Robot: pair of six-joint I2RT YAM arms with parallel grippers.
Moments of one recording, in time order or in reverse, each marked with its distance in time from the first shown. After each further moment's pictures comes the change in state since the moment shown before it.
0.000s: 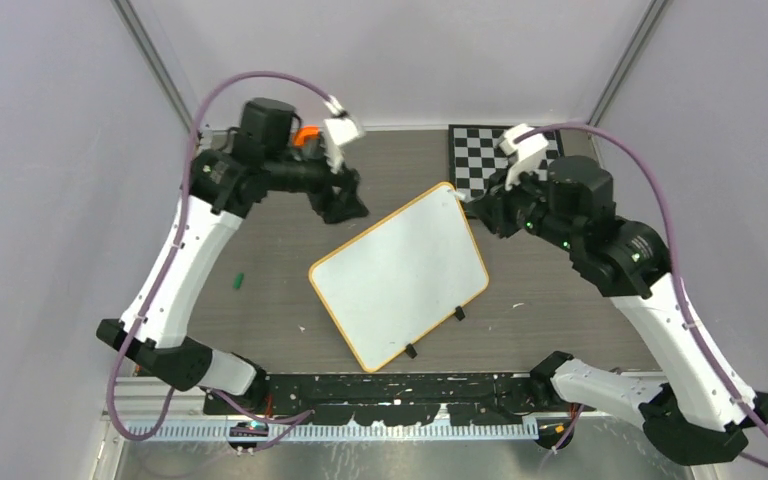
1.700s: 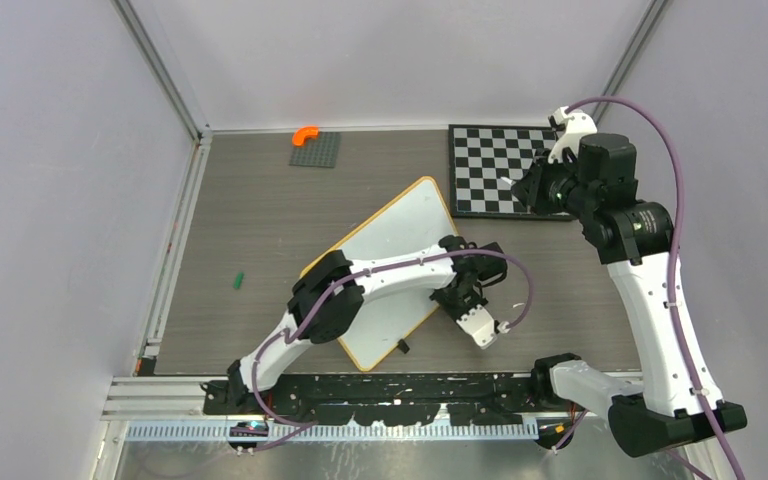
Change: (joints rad) left arm -0.796 0.877 0.159 -0.038 -0.514 1.059; right arm -0.472 0.039 -0.008 -0.053 -0.048 0.106
